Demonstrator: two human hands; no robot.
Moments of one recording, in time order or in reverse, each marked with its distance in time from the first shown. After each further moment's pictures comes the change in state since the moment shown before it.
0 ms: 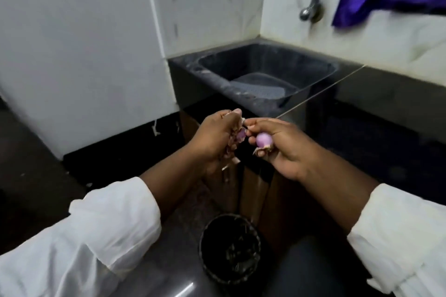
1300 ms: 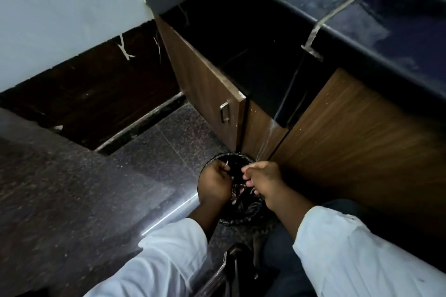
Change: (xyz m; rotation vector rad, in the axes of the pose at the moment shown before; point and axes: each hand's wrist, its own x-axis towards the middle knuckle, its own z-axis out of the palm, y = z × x) left_hand 0.010 -0.349 -0.055 0.711 0.352 -0.529; right_hand 0.109 0.303 -0.067 -0.399 0.336 0.529
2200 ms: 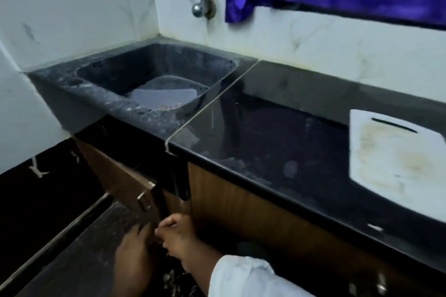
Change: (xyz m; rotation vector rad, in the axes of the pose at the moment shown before) left_hand -0.064 0.089 -0.066 0.571 0.054 0.637; right_hand -0.092 -0.066 -0.033 0.111 -0.047 -0.265
